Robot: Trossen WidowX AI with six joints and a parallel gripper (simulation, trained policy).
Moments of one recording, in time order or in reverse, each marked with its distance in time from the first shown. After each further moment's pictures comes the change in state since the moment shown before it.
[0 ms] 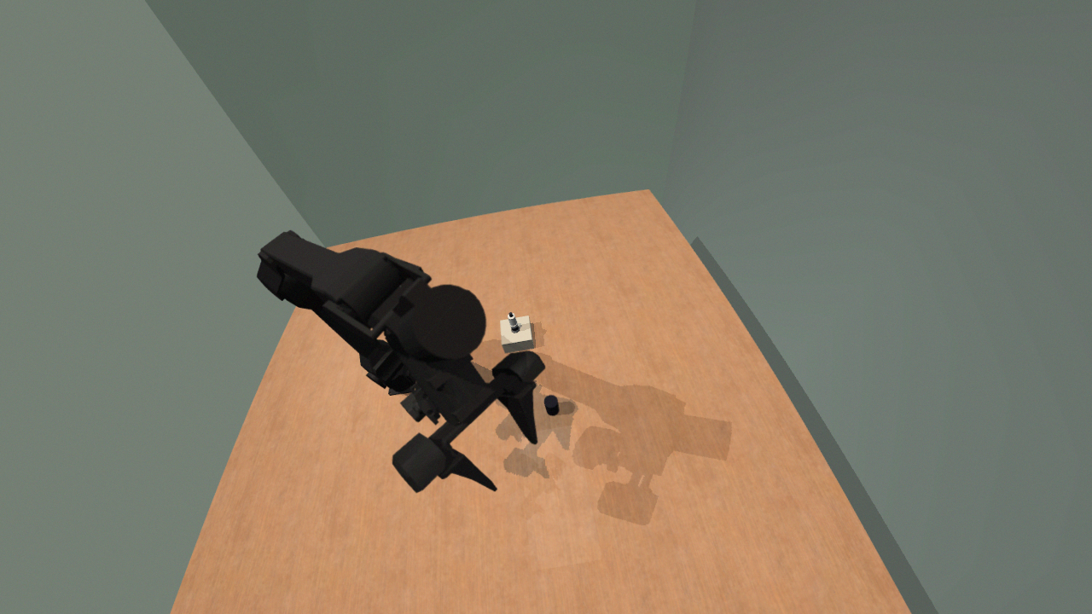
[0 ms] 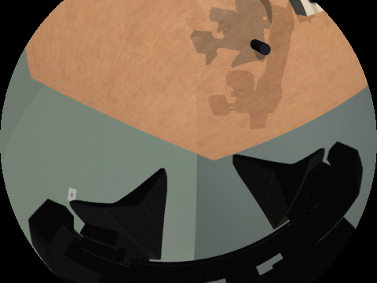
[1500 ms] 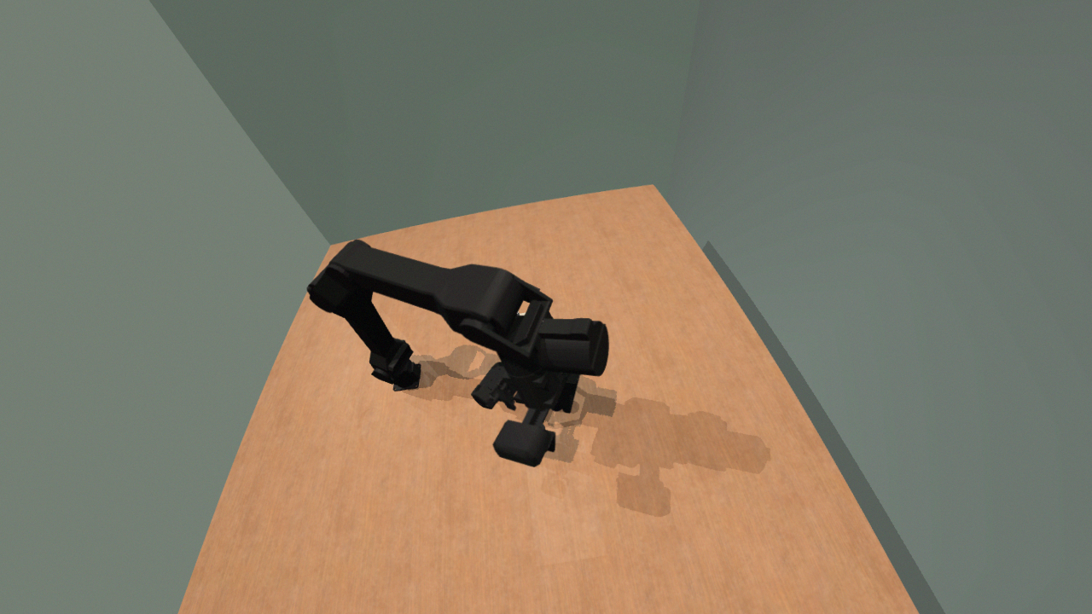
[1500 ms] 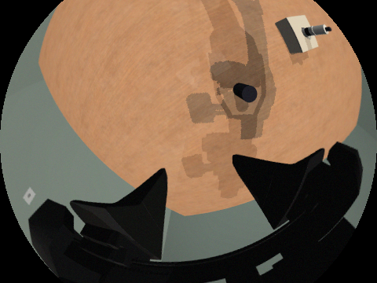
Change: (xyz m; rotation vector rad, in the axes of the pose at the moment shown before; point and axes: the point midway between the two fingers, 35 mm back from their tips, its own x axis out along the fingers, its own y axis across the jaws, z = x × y) arm 0.062 -0.092 0.050 -0.247 -0.386 -0.126
